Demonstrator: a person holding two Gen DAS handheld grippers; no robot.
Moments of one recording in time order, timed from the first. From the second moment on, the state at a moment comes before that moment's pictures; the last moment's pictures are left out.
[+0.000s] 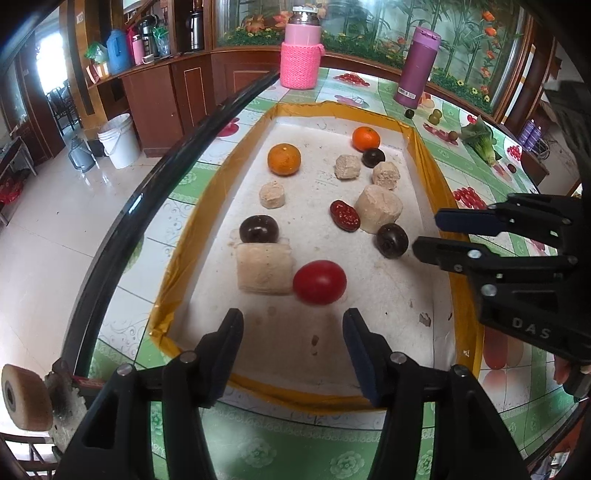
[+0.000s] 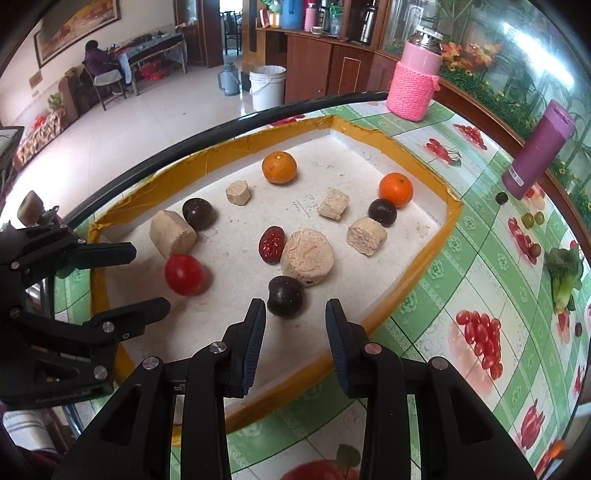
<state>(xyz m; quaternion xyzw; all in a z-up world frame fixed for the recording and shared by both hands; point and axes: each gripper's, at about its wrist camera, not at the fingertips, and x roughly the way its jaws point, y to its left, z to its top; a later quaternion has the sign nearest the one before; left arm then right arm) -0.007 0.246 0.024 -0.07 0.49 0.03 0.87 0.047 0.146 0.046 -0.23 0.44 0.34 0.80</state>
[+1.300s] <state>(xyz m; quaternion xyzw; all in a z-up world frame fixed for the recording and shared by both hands) -0.083 0.215 0.044 -0.07 0.43 0.12 0.89 -0.035 0.068 0.073 -0.17 0.42 0.31 0.84</state>
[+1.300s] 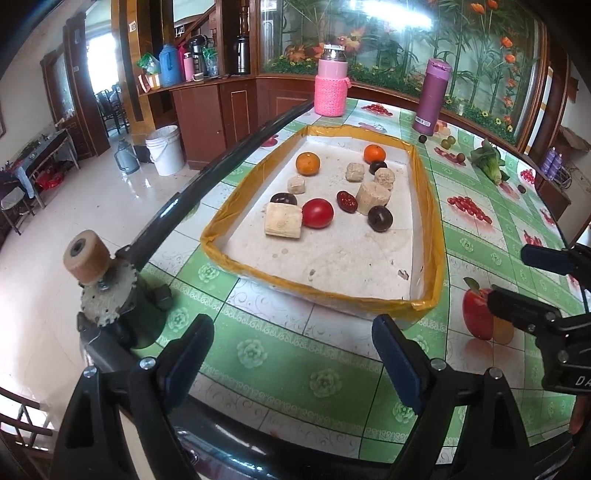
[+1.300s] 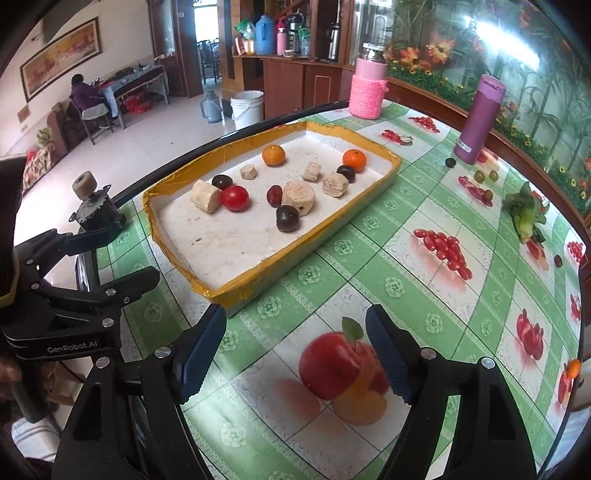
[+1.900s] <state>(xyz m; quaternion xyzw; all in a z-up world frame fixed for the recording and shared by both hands) -0.081 0.237 0.053 -0.05 0.40 0.07 0.91 -0.081 0.055 0.086 -0.08 0.37 0.16 0.91</state>
